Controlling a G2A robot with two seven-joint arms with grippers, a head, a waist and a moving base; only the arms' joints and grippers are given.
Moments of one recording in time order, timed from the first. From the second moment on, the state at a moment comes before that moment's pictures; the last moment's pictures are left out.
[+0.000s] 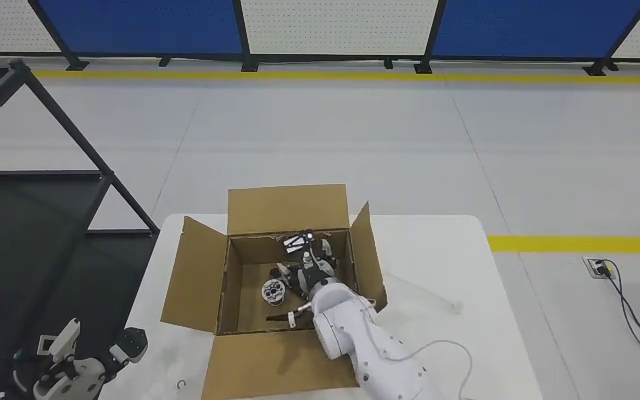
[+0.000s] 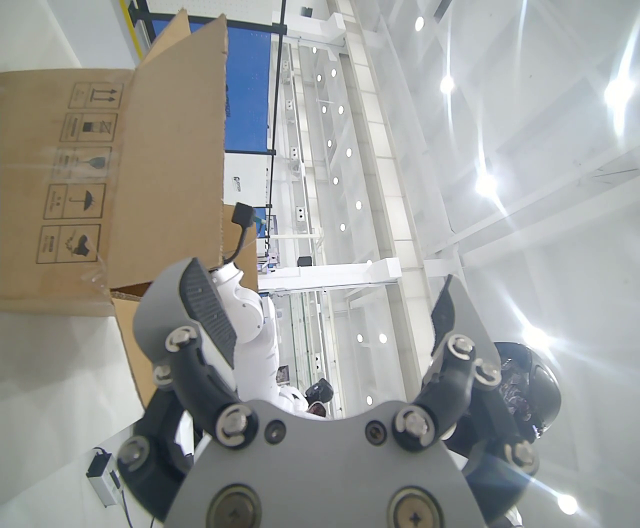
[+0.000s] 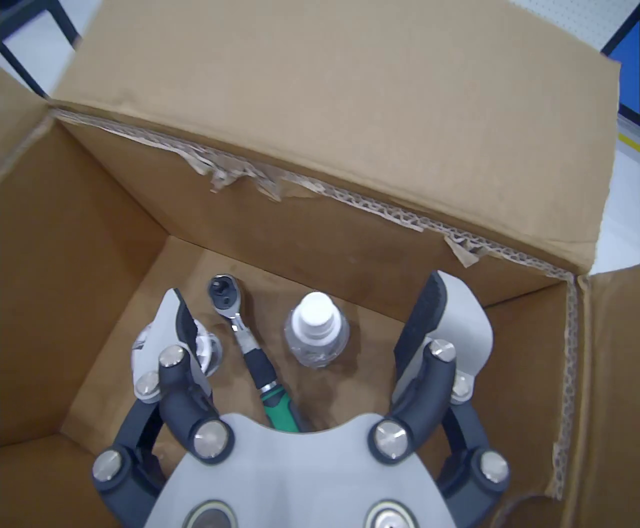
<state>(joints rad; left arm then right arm) 1.73 -1.14 -2.06 -1.86 -0.88 -0.16 -0.87 -0.70 -1.63 0.86 -1.20 -1.33 0.21 0.40</state>
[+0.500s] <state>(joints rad) 1.73 -1.14 -2.06 -1.86 -0.88 -0.16 -0.87 -1.04 -1.55 1.12 -1.96 -1.29 -0.07 0.48</state>
